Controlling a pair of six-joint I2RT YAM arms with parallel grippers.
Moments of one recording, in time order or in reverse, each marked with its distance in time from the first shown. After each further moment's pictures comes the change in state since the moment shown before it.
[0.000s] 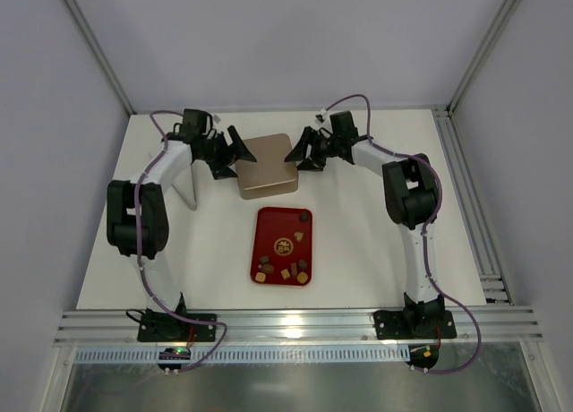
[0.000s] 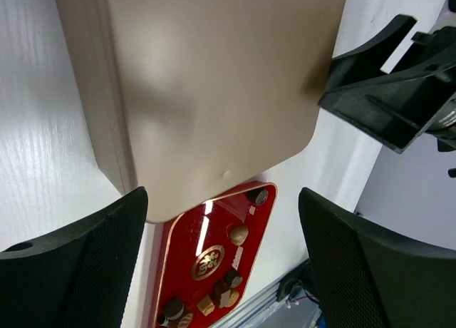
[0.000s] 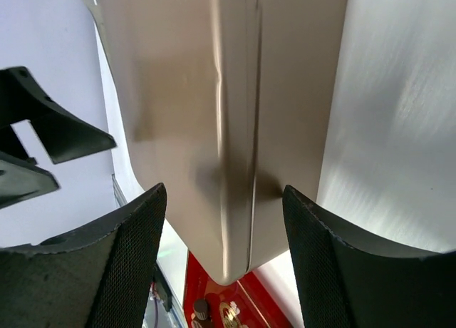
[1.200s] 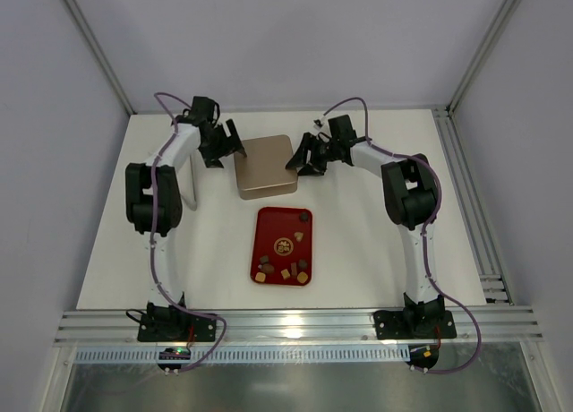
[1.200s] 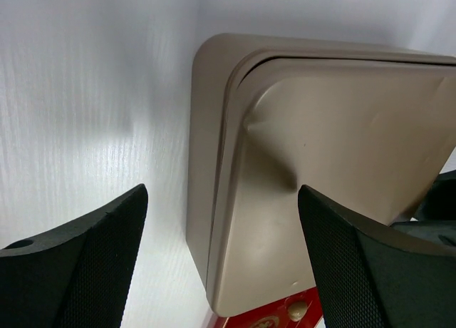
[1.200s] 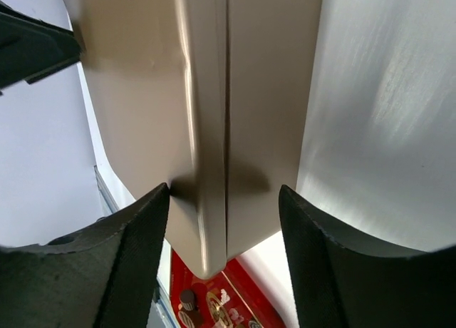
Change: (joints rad) left arm 0.000 0.259 0.347 -0.180 -0.314 0.097; right arm 0.013 -0.002 -0.018 -0.074 0.028 -0.064
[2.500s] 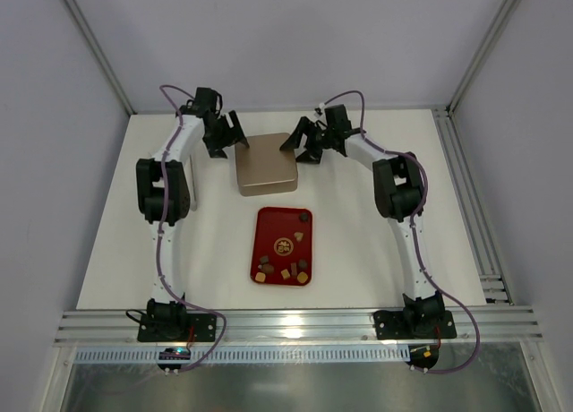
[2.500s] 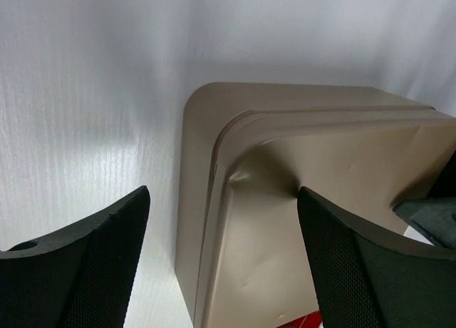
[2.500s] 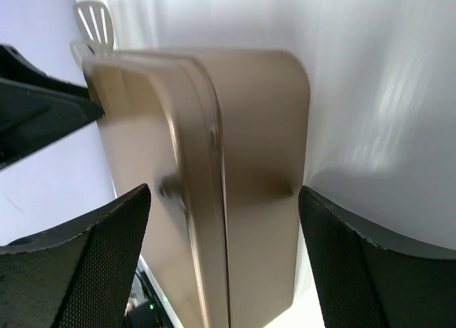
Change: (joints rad) left arm 0.003 0.204 0.307 -0.109 0.012 0.011; right arm -0.013 0.193 0.293 -0.005 0.039 0.129
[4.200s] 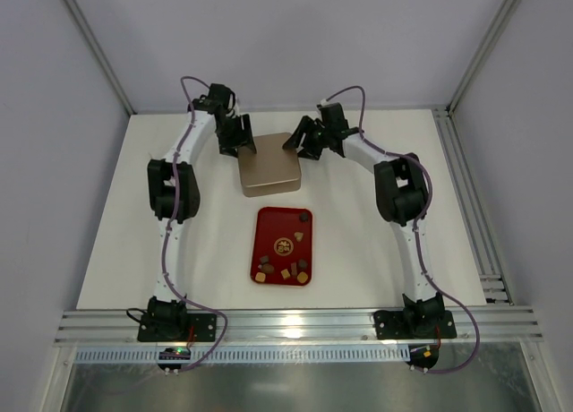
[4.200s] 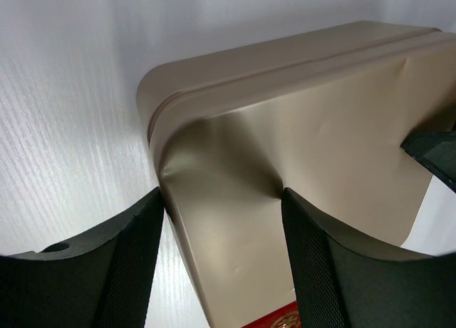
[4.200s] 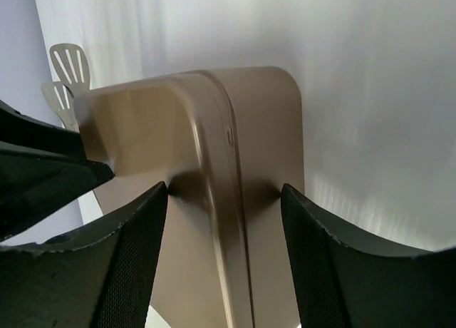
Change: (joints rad) left arm -0.064 0.096 0.192 -0.177 0.040 0.182; right arm 0.037 -0.052 -0.010 -0.026 0.230 0.006
